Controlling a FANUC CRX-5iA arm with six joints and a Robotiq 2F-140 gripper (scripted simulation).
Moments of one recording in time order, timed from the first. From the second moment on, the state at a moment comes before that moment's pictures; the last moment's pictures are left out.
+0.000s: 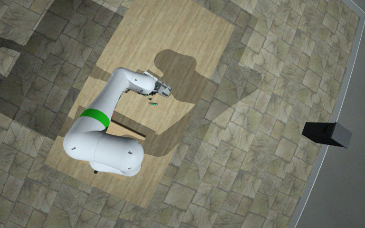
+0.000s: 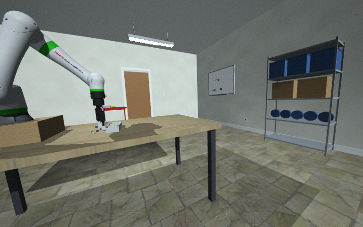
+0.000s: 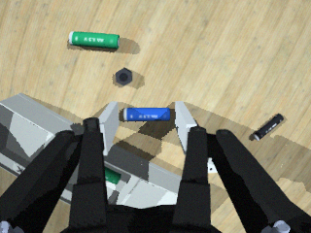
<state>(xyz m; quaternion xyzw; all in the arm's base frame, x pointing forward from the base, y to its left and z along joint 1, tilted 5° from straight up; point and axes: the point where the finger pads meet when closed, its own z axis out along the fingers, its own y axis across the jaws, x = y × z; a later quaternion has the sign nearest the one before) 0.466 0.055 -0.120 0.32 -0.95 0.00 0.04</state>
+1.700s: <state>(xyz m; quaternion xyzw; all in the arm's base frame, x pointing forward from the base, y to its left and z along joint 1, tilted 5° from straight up) 0.469 0.057 -0.079 0.32 -0.95 0.00 0.04</state>
